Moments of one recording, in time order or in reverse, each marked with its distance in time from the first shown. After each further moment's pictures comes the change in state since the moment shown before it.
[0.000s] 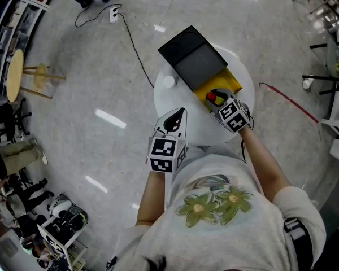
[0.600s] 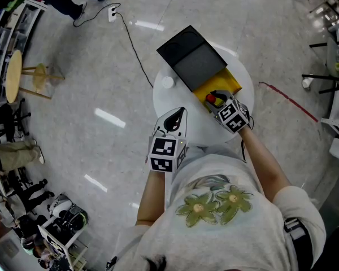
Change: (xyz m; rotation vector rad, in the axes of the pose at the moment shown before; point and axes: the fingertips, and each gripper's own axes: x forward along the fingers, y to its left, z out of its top) left arm 0.010 0.003 0.003 0.000 0.013 -0.005; right arm 0.008 -0.002 -0.011 -0.021 0.032 0.021
